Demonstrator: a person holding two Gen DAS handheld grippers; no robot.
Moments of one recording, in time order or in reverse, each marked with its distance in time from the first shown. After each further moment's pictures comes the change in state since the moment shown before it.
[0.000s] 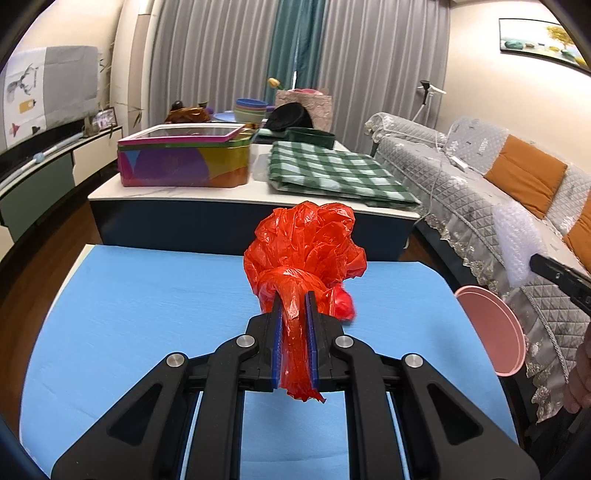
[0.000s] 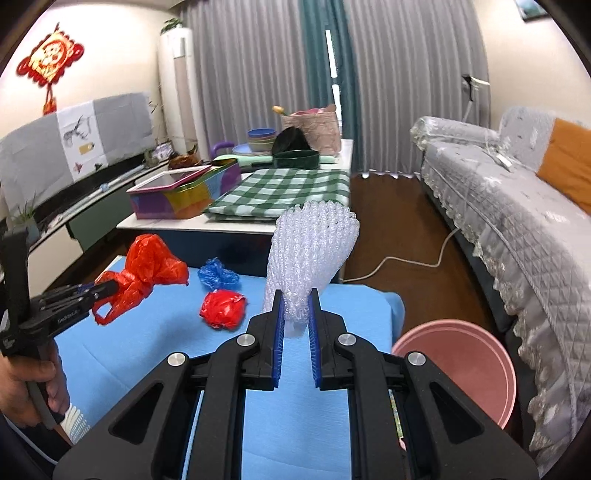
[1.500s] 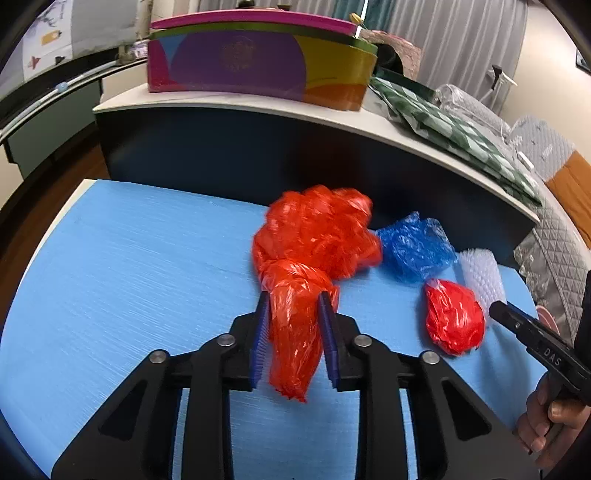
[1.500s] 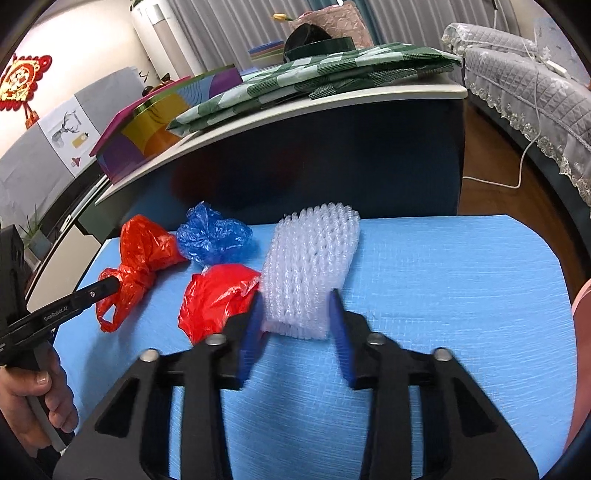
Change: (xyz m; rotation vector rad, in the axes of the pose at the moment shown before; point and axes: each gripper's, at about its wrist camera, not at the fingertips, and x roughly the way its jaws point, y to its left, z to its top) left arm 0.130 0.094 0.002 -0.168 0.221 0.123; right arm 0.221 0.035 -0.036 0.138 0.257 0.191
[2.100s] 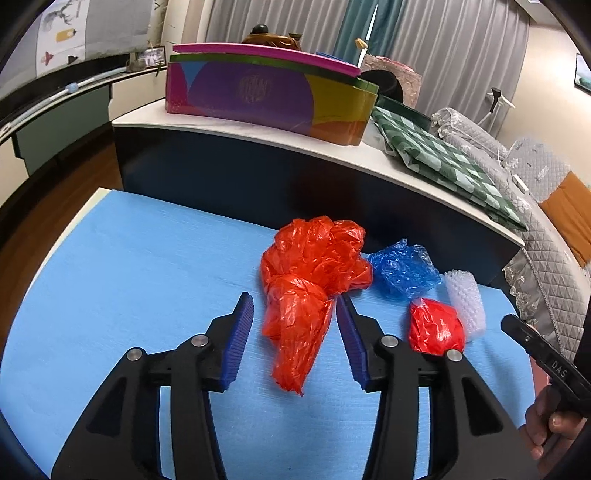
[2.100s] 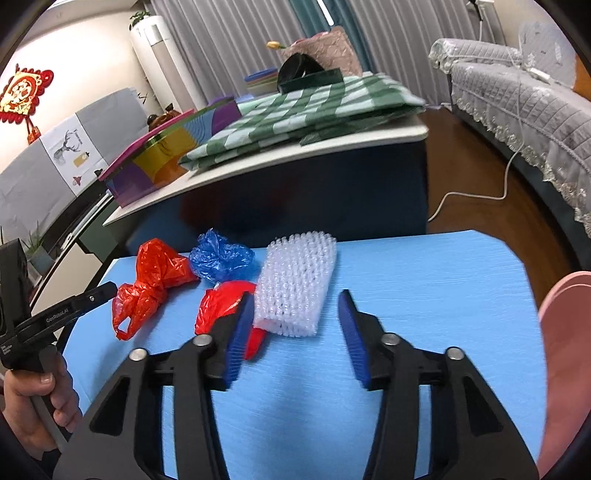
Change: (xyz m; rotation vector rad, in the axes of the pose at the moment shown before) left arm -0.025 0.008 0.001 -0.046 -0.081 -0.016; right arm -0.035 -0.001 0.002 0.027 -0.081 -0.008
